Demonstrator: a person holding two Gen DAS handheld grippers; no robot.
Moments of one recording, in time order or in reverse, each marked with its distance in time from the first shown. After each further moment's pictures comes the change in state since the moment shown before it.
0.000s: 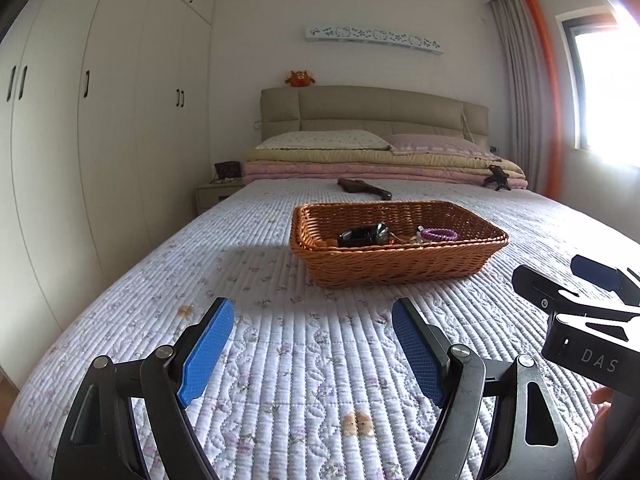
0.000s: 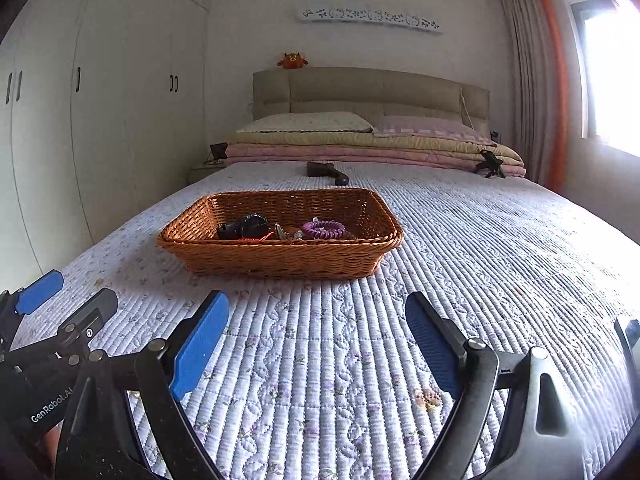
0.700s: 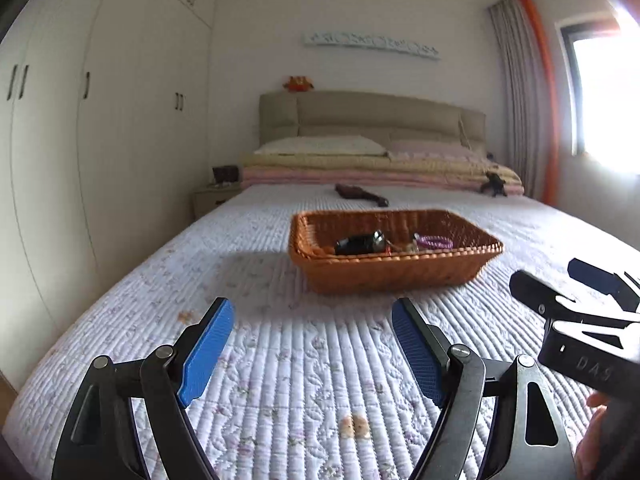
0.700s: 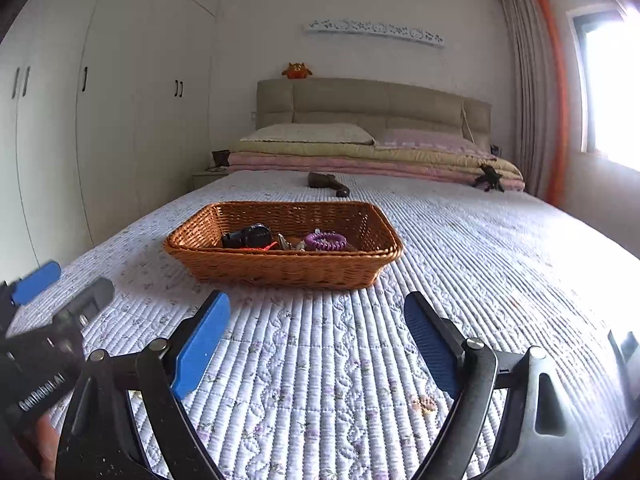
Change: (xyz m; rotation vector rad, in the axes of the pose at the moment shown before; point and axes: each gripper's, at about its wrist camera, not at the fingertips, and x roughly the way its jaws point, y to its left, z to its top) left arm 0.000 0.003 0.003 -0.004 -0.006 -0.015; right arm -0.005 0.000 0.005 0.000 -0.014 0.005
